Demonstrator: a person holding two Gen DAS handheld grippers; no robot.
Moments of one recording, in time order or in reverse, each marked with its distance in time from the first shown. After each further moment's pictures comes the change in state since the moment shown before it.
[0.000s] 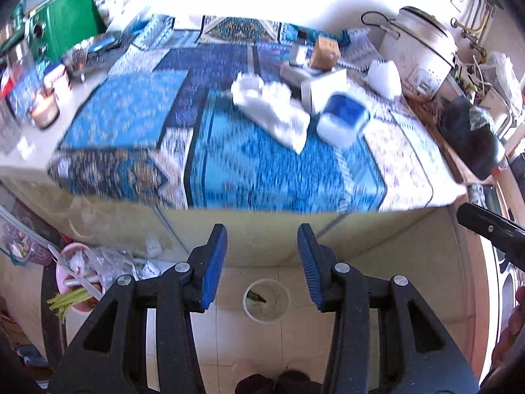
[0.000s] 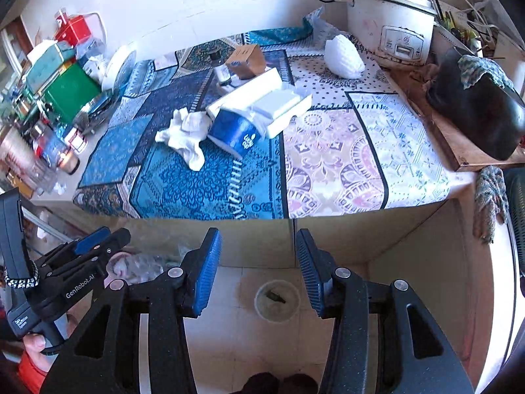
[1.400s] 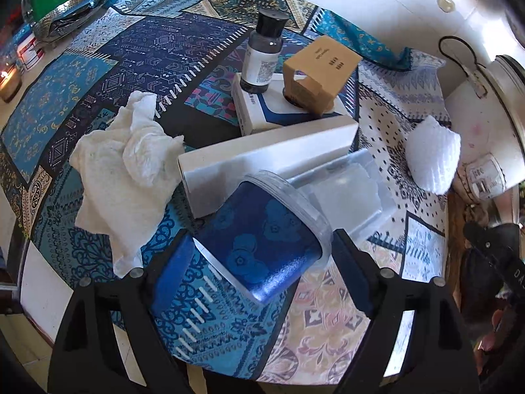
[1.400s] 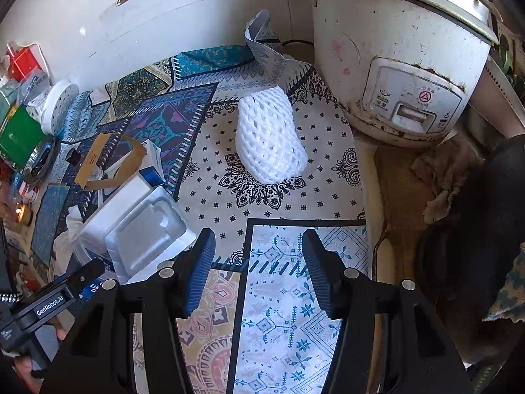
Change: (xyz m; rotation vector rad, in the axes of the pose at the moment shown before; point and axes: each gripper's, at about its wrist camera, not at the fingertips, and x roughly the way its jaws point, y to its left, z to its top) left arm 0.163 -0.110 0.163 -0.405 0.120 0.127; right arm 0.115 -0.184 0.226 -0.096 0.103 0.036
